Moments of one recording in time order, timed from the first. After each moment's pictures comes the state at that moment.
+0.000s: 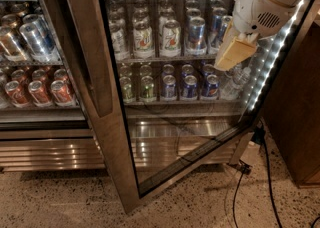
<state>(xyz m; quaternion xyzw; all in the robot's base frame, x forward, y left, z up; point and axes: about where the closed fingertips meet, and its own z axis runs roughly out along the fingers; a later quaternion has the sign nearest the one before) 0.520 -0.145 0.960 -0.64 0.74 0.05 0.18</state>
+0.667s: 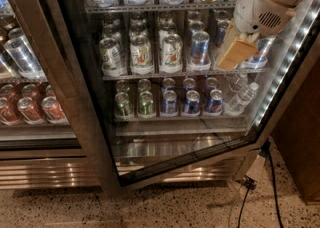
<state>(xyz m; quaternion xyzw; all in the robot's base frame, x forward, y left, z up) 0.520 -0.145 0.960 -0.64 0.74 0.05 0.18</state>
